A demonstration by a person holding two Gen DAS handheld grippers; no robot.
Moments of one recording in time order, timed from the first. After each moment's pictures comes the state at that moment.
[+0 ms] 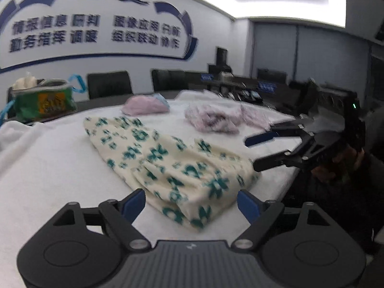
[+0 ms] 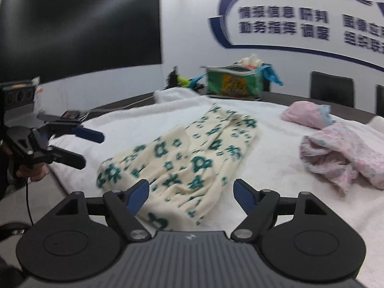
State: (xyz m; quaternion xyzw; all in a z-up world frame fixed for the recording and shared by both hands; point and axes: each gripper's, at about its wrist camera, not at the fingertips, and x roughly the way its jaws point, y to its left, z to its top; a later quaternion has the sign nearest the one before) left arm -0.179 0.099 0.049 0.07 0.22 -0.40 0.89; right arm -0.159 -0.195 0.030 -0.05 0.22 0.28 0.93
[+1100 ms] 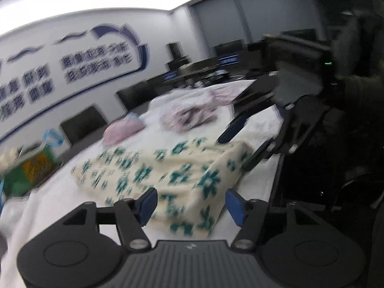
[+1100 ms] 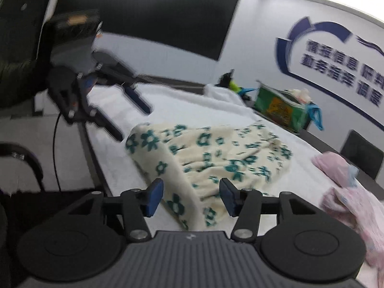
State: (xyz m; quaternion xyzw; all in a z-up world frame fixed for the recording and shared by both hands) left arm -0.183 0.070 0.047 0.27 0.12 -0.45 0.84; right arm -0.172 -0.168 0.017 -0.24 0.17 0.37 0.88
